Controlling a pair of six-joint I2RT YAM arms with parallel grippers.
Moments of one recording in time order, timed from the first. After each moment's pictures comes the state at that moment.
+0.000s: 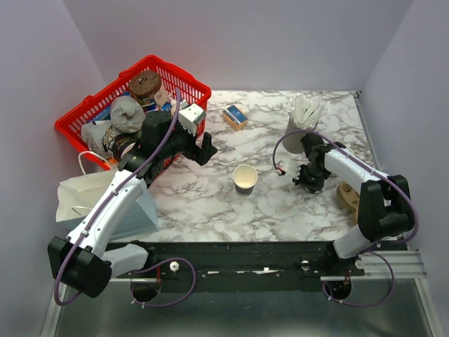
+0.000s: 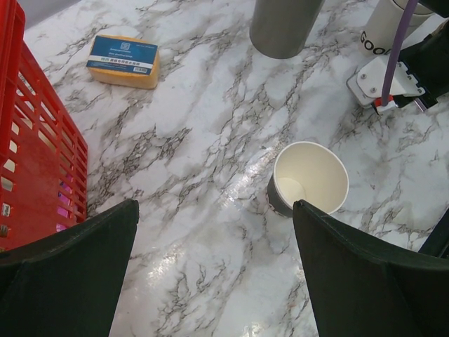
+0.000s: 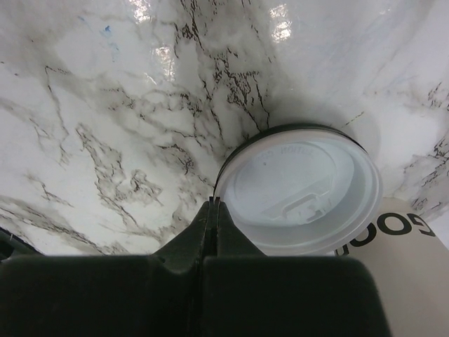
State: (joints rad) left arm -0.40 1.16 1.10 -0.32 0.41 0.06; right arm 0.22 1.57 1.00 -0.90 -0.06 -1.07
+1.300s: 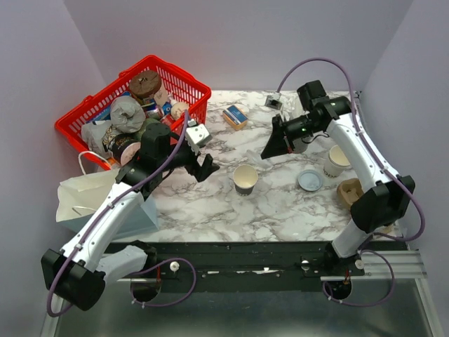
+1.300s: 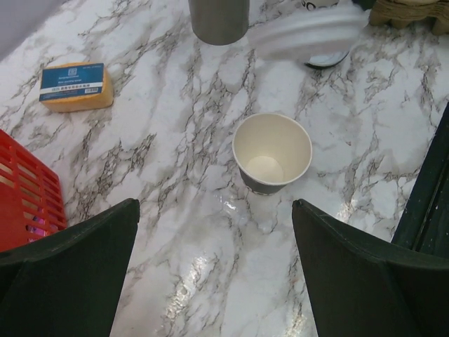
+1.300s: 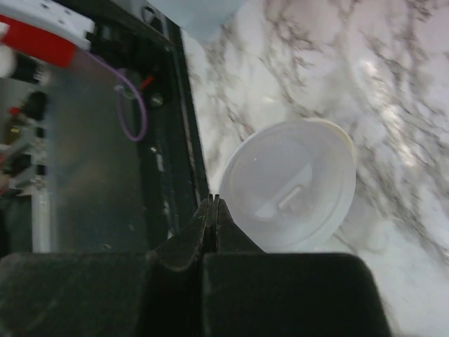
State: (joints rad) left arm -0.44 1.07 1.00 -0.32 0.55 0.23; right arm 0.30 1.64 1.71 -1.23 -1.03 -0.54
